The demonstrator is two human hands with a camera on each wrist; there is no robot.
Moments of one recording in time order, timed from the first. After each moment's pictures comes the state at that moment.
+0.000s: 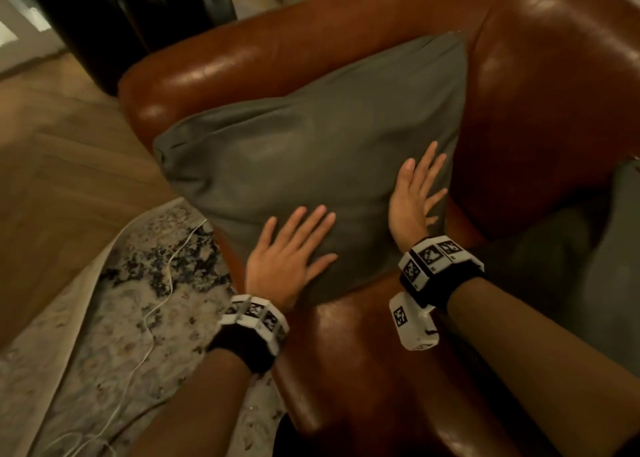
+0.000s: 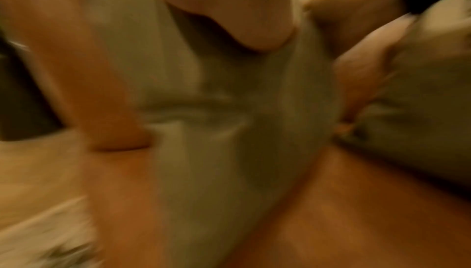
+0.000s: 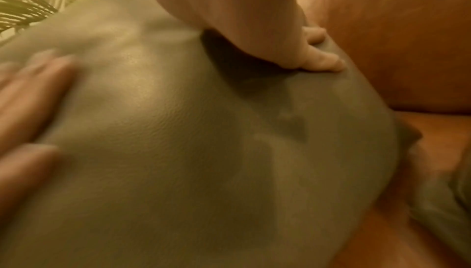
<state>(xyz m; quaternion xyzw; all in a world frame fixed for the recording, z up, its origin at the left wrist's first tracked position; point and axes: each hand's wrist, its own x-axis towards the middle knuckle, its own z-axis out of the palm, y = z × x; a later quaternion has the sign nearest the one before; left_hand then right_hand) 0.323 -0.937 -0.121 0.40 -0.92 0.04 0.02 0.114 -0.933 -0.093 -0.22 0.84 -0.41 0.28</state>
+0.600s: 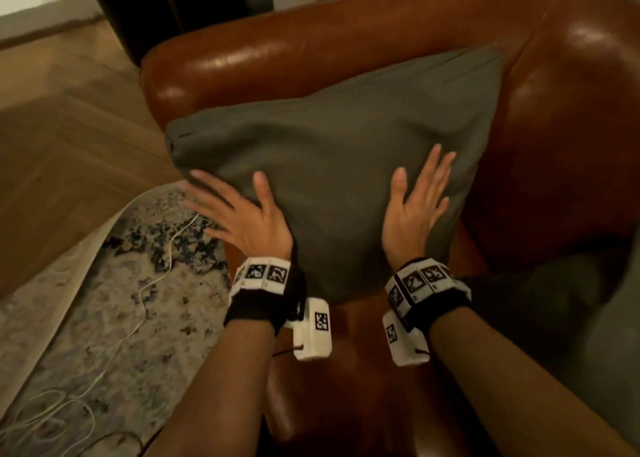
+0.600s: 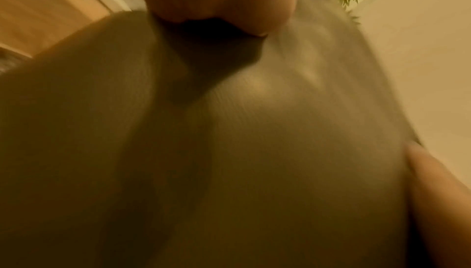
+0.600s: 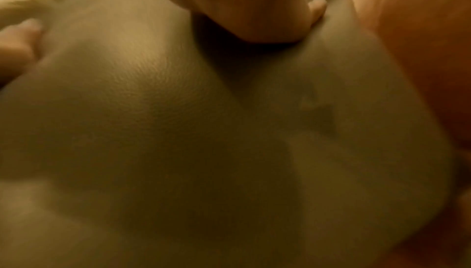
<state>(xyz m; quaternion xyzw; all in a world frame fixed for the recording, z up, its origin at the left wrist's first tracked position) 0.278 -0.976 -0.087 0.77 -0.48 -0.20 0.38 0.120 -0.936 -0.092 -0.38 0.81 -0.41 0.15</state>
